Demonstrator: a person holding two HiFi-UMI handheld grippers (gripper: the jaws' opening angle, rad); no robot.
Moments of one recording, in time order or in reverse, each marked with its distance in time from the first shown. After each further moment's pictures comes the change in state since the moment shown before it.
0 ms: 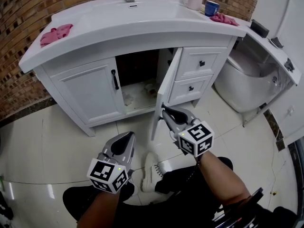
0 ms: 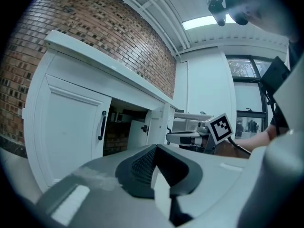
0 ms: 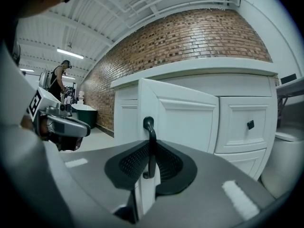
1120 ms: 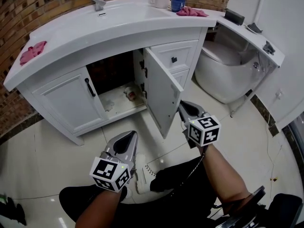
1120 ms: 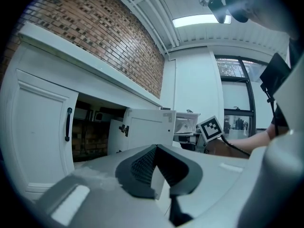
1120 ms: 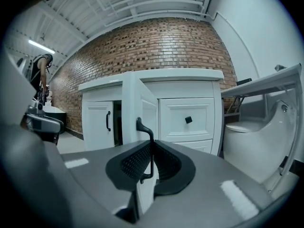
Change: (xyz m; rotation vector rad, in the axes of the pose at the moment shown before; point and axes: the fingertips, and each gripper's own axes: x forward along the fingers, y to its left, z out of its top) left arm 0.052 -0.082 0.001 0.050 0.016 -0.141; right arm -0.112 -0.131 -0.027 0.118 -0.012 -0.344
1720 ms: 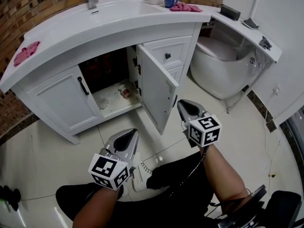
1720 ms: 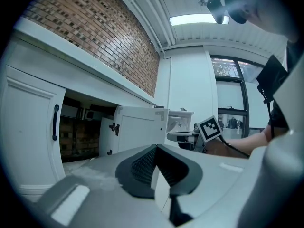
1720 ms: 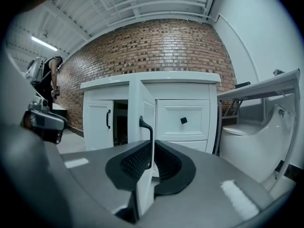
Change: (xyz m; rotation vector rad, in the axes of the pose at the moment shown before) left arm 0.018 -0.024 -0.002 0.013 0.020 -0.072; right arm -0.021 -0.015 -0.003 -0.033 0.000 -0.007
